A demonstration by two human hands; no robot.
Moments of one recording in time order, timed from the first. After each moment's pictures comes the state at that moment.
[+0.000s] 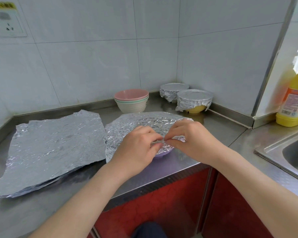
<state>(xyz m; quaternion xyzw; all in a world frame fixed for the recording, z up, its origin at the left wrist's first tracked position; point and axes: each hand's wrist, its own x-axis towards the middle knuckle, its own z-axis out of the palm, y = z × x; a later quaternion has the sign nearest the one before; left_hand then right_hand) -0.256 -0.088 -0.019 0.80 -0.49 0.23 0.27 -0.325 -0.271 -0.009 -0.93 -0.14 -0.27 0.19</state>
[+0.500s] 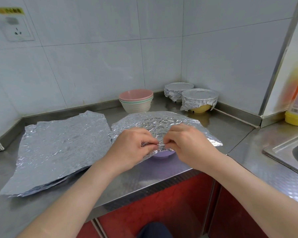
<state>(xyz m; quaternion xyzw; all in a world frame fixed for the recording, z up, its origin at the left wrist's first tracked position) -0.237 -0.065 -0.014 0.81 -0.48 0.14 0.31 -0.314 -0.251 -0.024 -0.94 -0.15 -0.29 0.09</state>
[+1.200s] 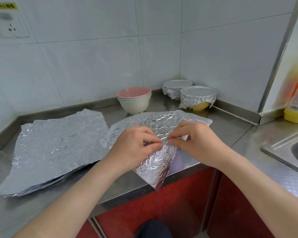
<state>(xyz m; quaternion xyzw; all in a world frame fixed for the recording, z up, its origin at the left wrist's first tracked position) -0.251 -0.074 -0.010 0.81 -0.46 0.12 0.34 -0.332 -0.267 -0.013 -0.92 -0.09 -0.25 0.27</state>
